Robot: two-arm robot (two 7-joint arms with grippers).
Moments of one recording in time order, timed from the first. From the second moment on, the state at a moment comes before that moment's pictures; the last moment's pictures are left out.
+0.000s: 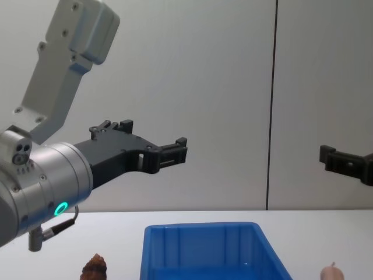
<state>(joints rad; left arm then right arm) -0.24 0.38 0.45 -1.63 -0.20 0.01 -0.01 -0.01 0.34 -0.23 -1.77 0.29 0.03 0.07</state>
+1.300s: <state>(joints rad) -0.24 0.38 0.45 -1.63 -0.20 0.01 -0.01 -0.16 0.41 -0.18 -1.87 0.33 0.15 -0.09</state>
